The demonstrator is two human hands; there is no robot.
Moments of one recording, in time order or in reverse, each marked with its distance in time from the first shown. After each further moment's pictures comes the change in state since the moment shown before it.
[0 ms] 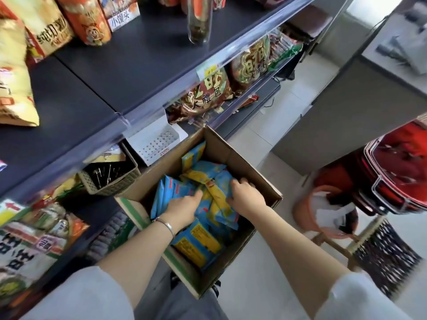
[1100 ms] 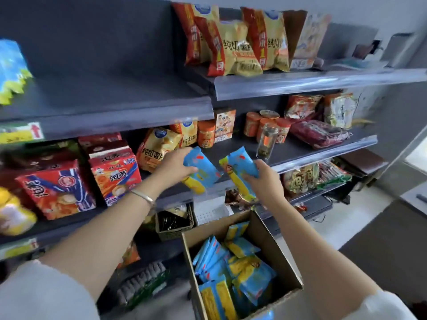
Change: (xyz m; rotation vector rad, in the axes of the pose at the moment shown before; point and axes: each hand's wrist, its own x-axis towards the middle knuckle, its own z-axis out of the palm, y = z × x) left_hand -0.234 -0.063 -0.216 -0.692 1.011 -0.225; right_hand -0.100 -0.118 -0.214 0.414 0.579 -0.518
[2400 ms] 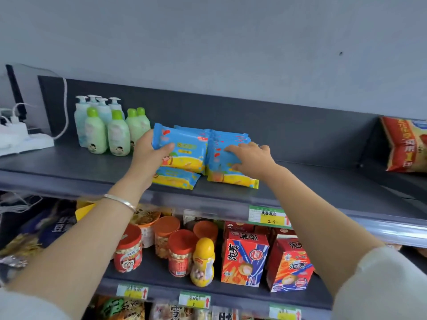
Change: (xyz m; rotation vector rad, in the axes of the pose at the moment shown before) left_hand -0.158 -0.209 -0.444 -0.437 0.992 -0.047; right_hand 0.025 -0.529 0.183 -0.530 -0.140 -0.964
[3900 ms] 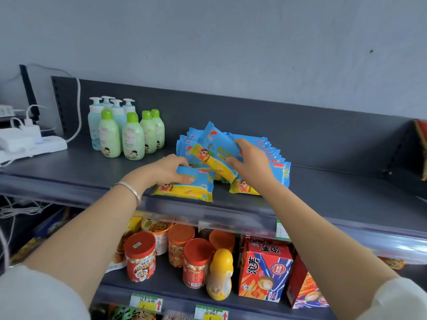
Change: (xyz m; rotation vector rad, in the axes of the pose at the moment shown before) left_hand 0.058 -0.042 -0.027 0.924 -0.697 -0.042; right_hand 0.023 -0.058 0.012 0.574 0.311 0.075
